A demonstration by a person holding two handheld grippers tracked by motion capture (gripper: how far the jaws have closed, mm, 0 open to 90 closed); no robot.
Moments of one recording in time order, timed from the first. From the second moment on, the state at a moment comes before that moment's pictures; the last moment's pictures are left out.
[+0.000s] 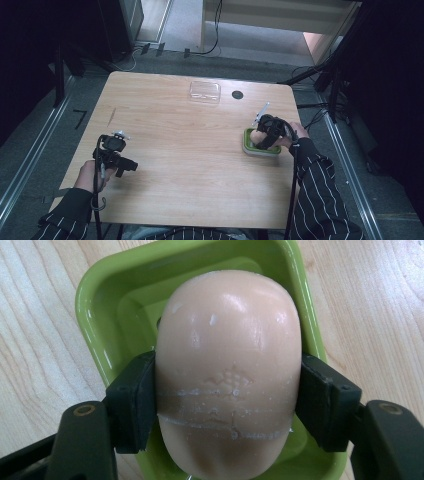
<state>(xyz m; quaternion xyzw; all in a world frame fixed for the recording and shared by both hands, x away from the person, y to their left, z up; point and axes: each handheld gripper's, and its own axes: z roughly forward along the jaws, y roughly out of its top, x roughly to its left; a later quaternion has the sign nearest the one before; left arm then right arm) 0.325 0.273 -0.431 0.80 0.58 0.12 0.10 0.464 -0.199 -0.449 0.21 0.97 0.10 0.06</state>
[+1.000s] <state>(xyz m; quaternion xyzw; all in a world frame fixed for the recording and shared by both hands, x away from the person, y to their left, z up) 0.325 0.273 -0.431 0.80 0.58 0.12 0.10 0.466 -0.202 -0.442 0.22 0.97 0.10 0.06</state>
